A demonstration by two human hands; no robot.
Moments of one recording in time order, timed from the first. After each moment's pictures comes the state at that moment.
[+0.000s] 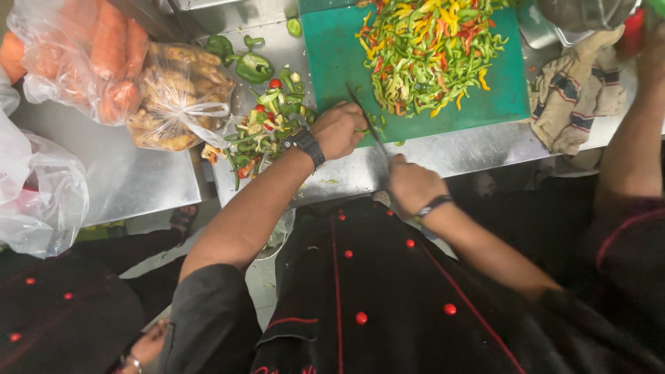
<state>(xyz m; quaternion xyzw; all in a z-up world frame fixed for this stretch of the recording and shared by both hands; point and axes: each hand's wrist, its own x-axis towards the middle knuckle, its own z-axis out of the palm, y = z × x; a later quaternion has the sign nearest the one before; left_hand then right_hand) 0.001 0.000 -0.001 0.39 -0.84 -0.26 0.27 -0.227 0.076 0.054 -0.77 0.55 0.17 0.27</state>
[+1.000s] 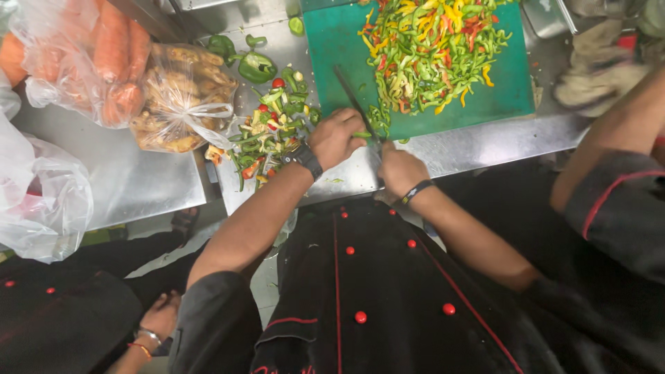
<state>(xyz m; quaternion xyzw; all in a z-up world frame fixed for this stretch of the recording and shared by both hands) 0.012 0.024 0.000 0.40 -0.82 -0.22 0.34 -0.196 0.062 0.023 -0.74 0.60 0.01 0.30</state>
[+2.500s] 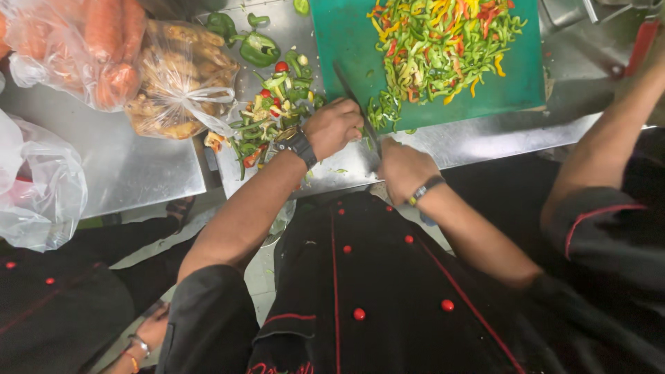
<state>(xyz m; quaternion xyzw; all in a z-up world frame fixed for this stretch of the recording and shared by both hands) 0.035 0.025 -0.008 0.35 -0.85 -0.23 0.33 -0.175 0.069 0.066 -0.76 0.56 0.14 0.29</state>
